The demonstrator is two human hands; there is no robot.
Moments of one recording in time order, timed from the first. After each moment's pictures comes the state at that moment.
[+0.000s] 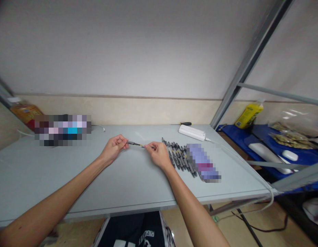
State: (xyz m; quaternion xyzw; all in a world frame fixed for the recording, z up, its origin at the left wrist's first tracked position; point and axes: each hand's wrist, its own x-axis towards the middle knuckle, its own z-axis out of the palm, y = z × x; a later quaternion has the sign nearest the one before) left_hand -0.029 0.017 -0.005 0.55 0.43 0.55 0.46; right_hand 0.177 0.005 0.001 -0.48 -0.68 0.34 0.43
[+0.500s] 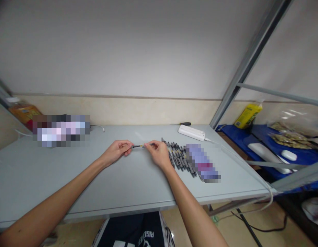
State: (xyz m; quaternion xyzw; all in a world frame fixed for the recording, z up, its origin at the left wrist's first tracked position) left_hand -0.027 0.012 -0.002 0.64 0.43 0.40 0.50; right_hand 0.176 0.008 -0.001 -0.47 -0.65 0.36 0.47
